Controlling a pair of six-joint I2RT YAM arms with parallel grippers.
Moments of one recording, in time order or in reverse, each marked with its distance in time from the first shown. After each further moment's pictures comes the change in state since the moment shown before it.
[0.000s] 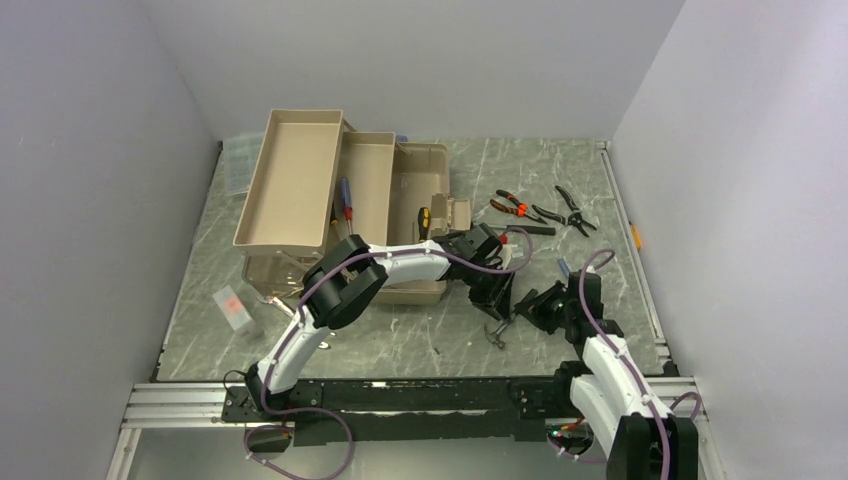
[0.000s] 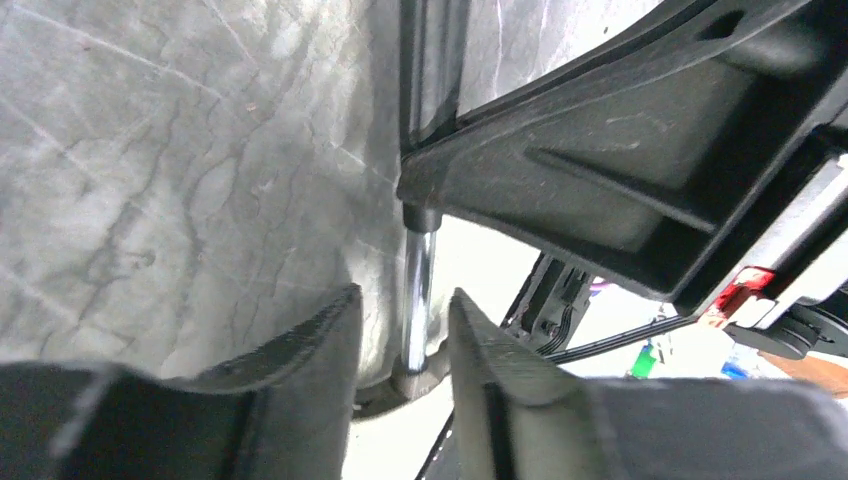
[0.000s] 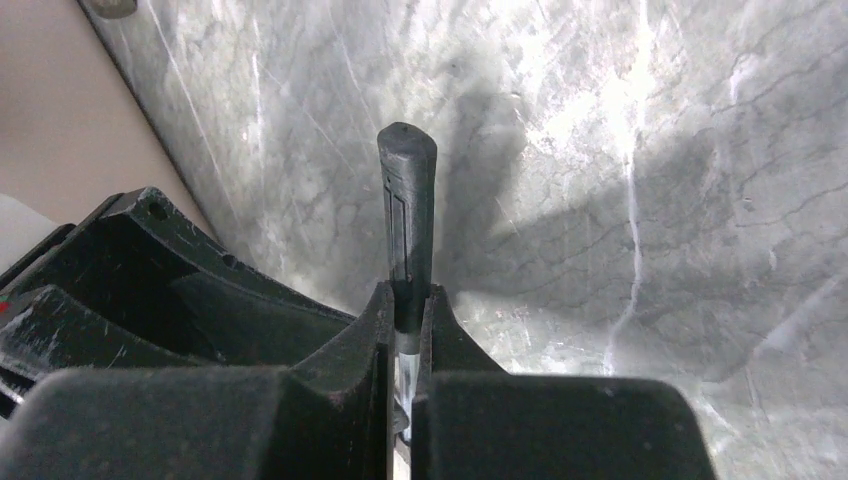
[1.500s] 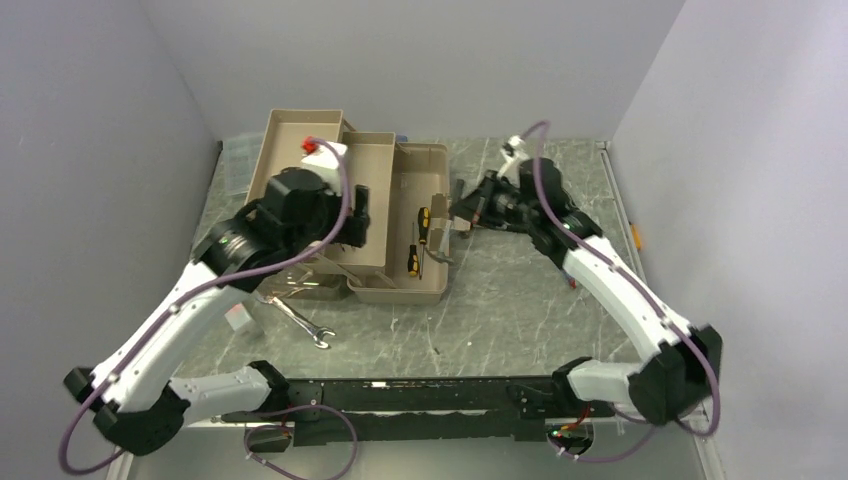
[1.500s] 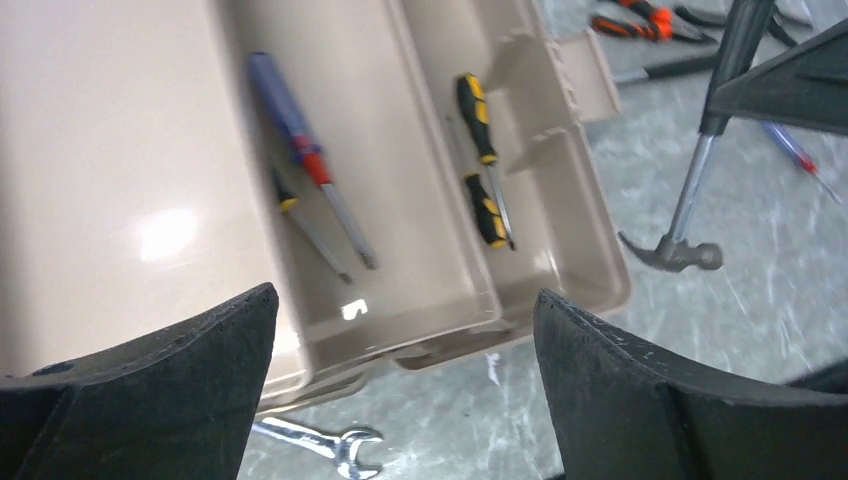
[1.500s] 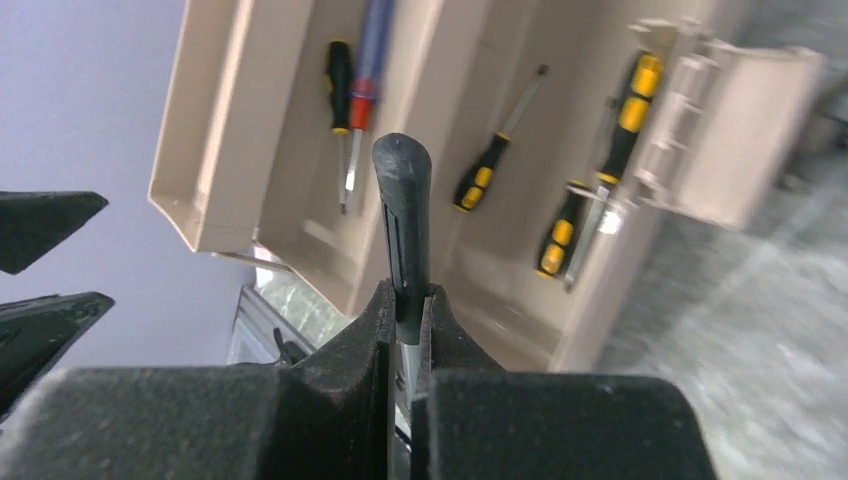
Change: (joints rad) left arm 0.256 -1.141 -0.210 -0.563 -0.911 0.314; right arm 0.434 0.367 0.865 -0.061 -0.062 -0.215
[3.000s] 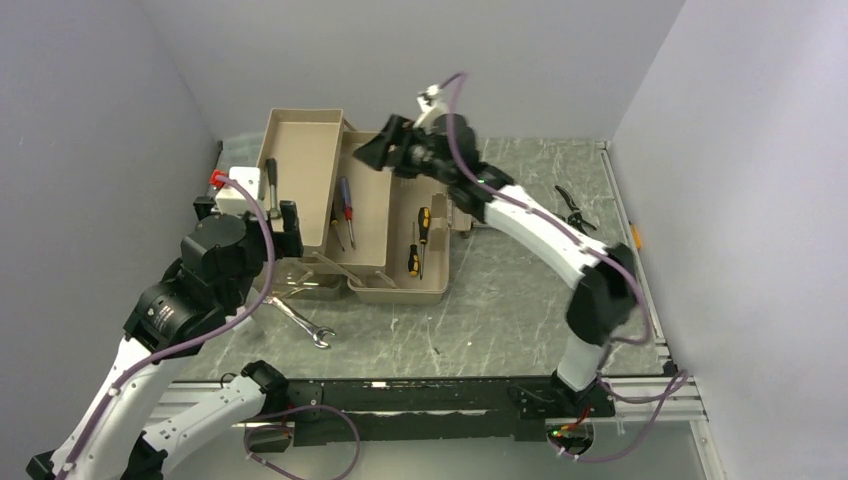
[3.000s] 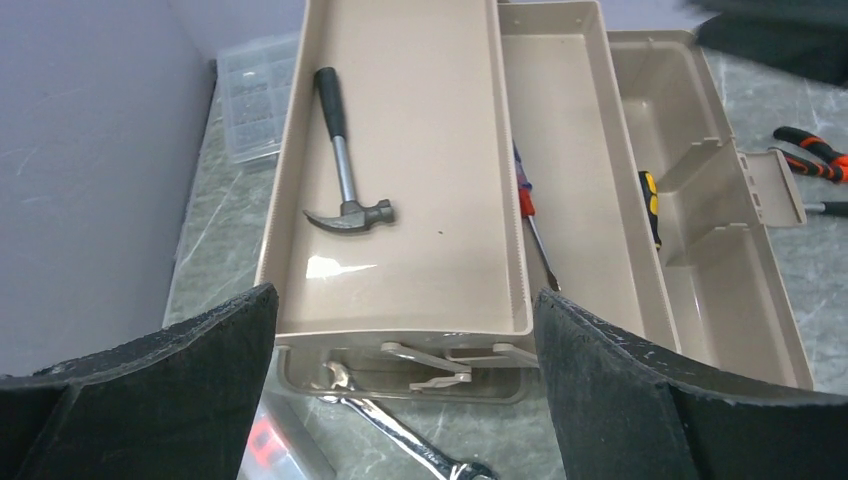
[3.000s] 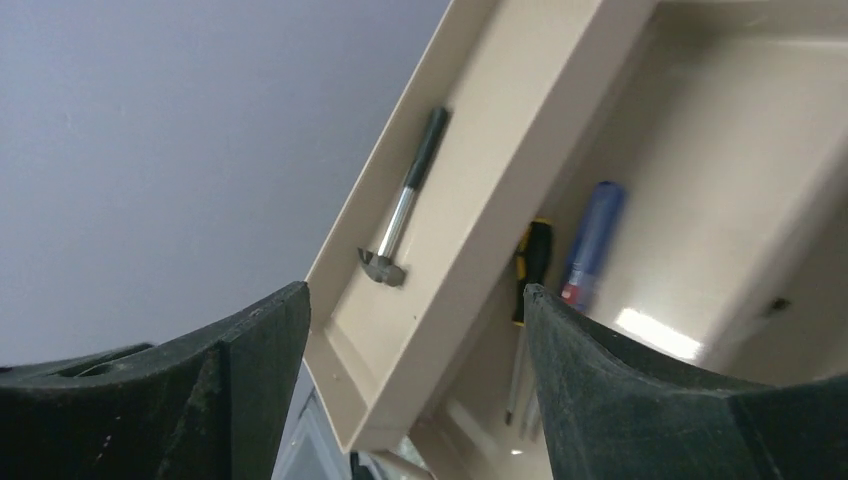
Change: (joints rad) left arm 0.119 -0.388 -0.177 0.018 -0.337 0.101; right arm 0.321 0.654 0.631 0.291 0.140 0.109
